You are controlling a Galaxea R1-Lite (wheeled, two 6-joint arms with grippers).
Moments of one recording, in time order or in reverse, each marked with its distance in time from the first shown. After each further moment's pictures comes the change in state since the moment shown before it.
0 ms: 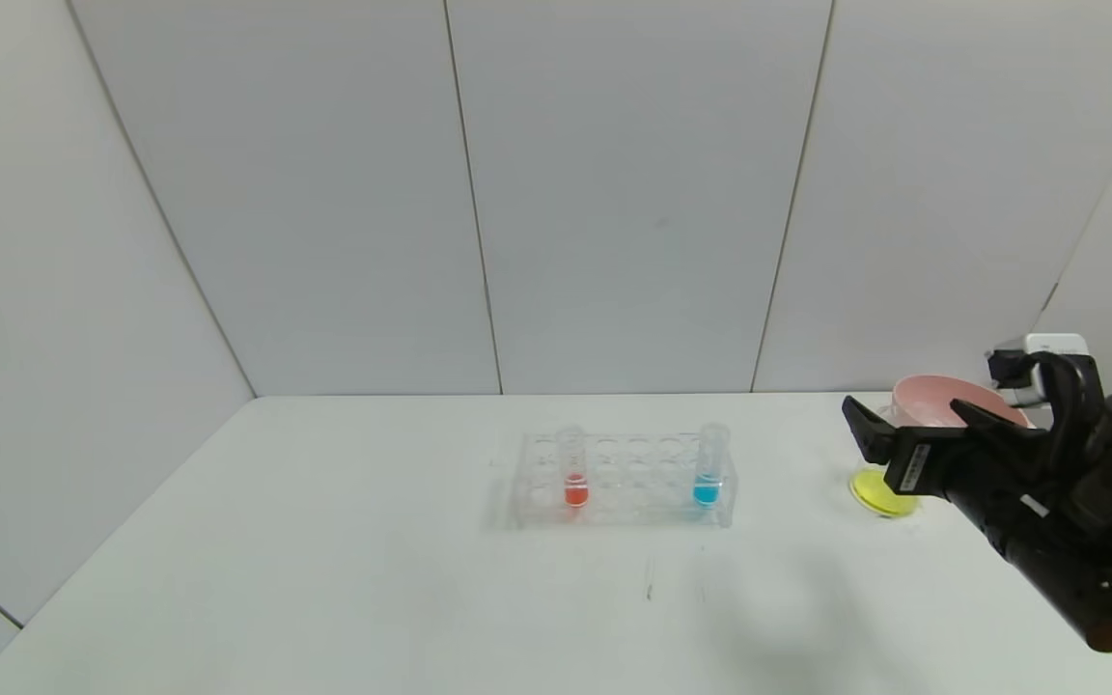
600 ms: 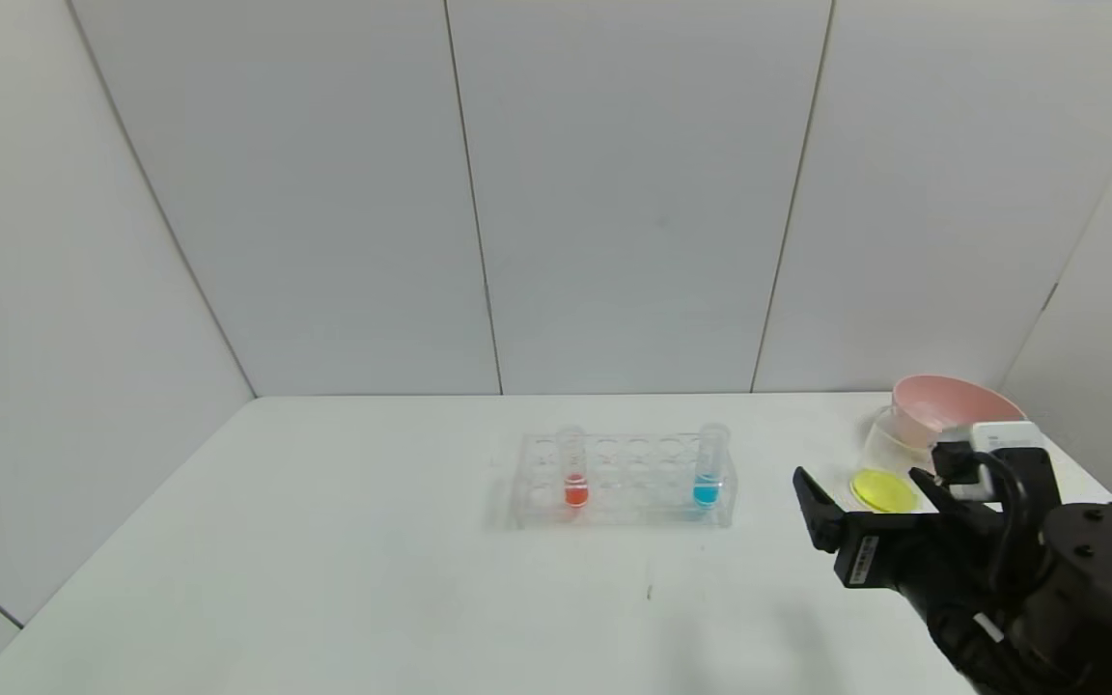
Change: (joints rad) left arm 0.000 0.000 0.000 0.000 0.000 0.000; right arm 0.306 0.027 0.131 -0.087 -0.279 0.060
